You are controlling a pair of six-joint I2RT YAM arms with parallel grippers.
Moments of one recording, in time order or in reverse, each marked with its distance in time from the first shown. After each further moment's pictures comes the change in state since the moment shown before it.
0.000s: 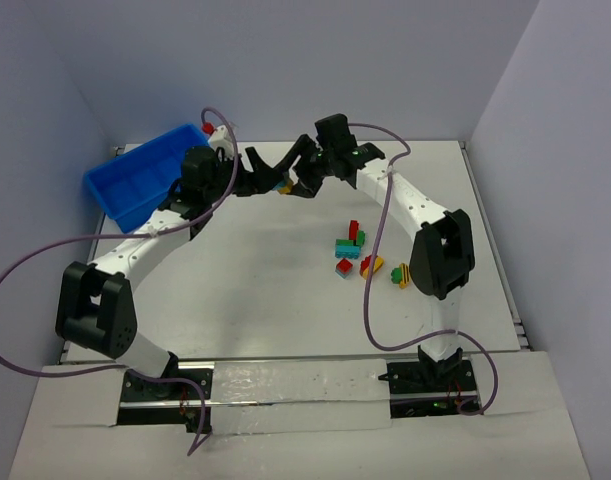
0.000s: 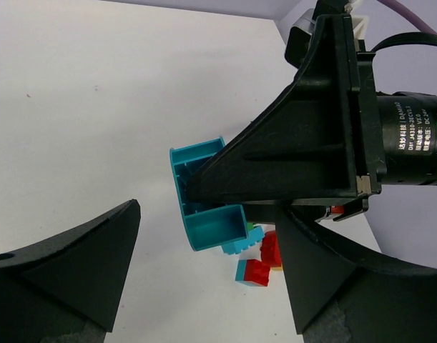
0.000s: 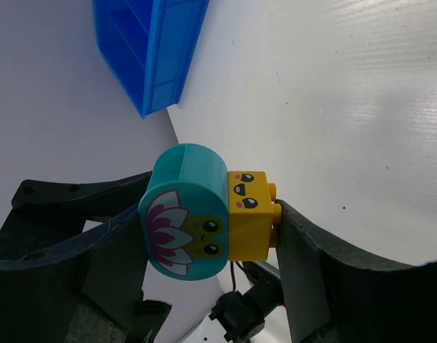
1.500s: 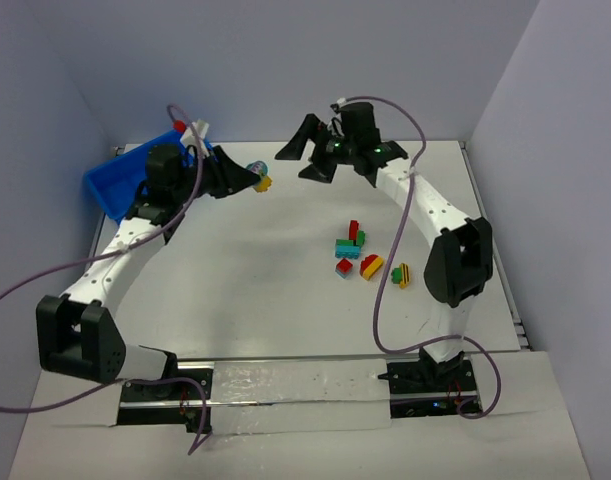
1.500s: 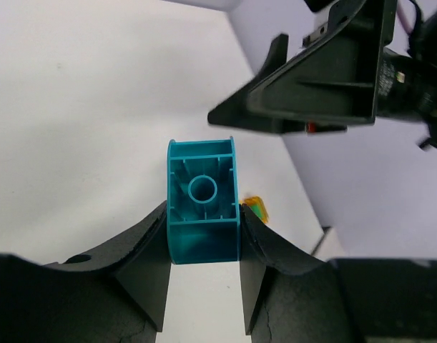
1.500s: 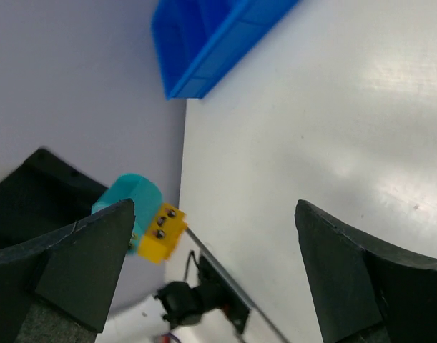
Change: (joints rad) left arm 0.110 -0.129 -0.001 -0.138 0.185 -0.076; right arm -0.063 -0.088 -0.063 0.142 -0.109 -0.231
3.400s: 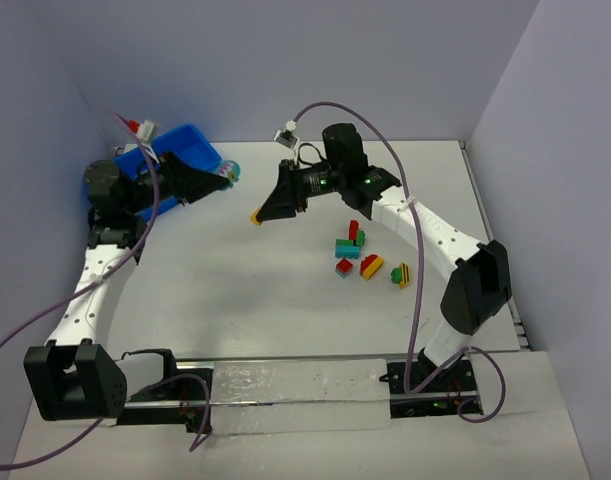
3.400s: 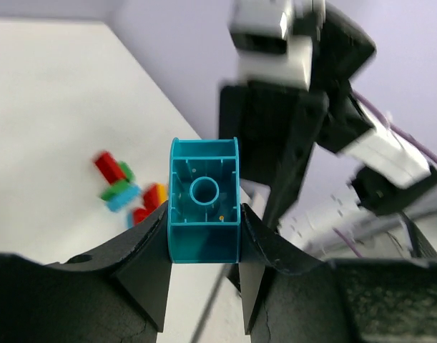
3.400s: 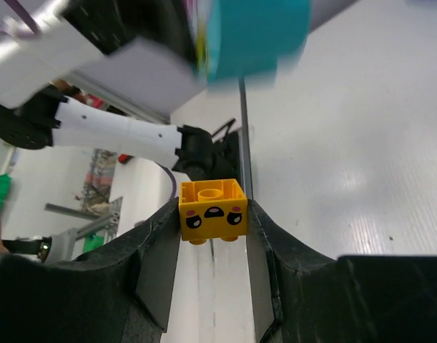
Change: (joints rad) left arm 0.266 -0.228 -0.152 0.336 0.515 -0.262; right arm 0.167 -0.218 -0.240 0.240 -0.566 -0.481
